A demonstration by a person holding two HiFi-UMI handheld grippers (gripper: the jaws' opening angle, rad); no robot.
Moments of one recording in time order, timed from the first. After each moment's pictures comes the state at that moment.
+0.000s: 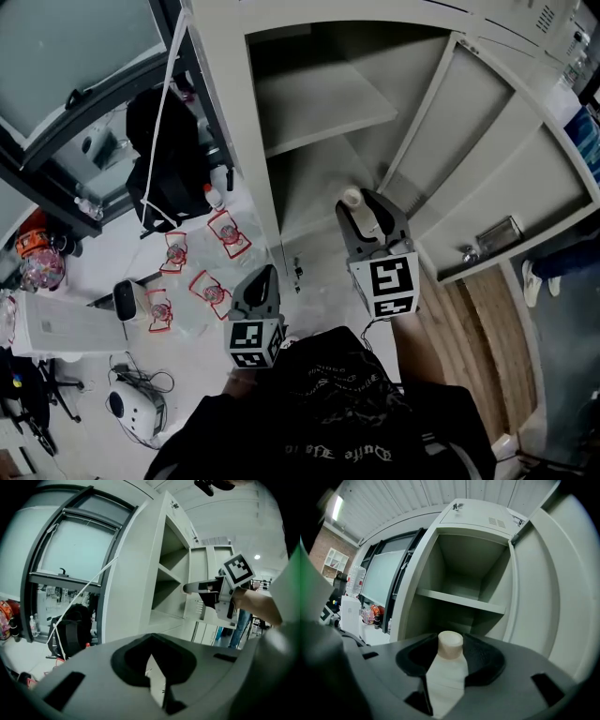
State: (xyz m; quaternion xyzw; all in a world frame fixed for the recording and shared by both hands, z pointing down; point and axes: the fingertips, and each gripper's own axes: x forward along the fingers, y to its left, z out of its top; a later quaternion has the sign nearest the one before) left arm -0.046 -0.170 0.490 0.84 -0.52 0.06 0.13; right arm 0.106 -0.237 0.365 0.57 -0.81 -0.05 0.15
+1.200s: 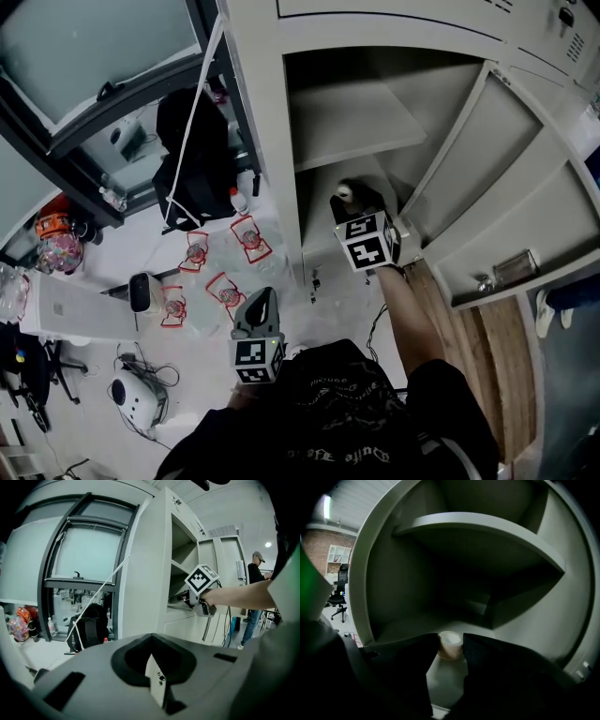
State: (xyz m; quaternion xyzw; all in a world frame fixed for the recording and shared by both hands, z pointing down) left arm -0.092 -0.150 0.519 0.79 -0.58 0.10 0.13; right arm 0.069 -0.342 0.455 0.51 -0.81 0.01 0.27
